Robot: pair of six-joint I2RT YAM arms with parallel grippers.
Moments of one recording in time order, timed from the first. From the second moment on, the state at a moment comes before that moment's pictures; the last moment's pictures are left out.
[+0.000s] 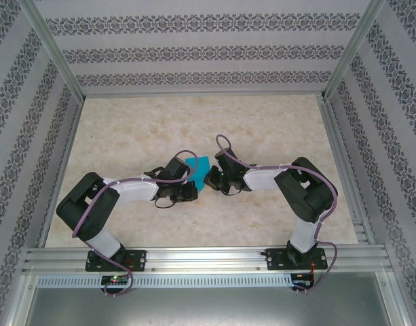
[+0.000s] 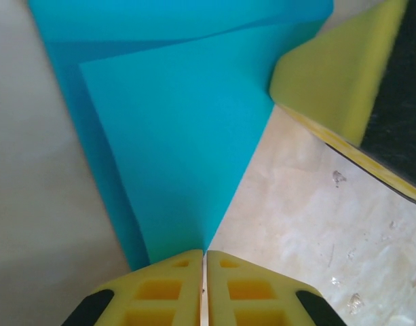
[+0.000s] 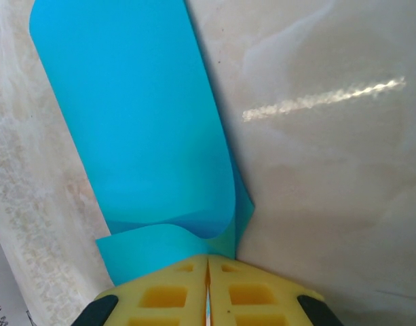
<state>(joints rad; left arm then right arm) -0.68 1.62 0.74 -0.16 0.31 -0.76 0.67 1.82 0.85 0.05 -0.31 1.10</state>
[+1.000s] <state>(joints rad) -0.68 1.63 0.75 -0.19 0.27 -0.77 0.67 1.83 0.89 0.01 -0.31 1.01</state>
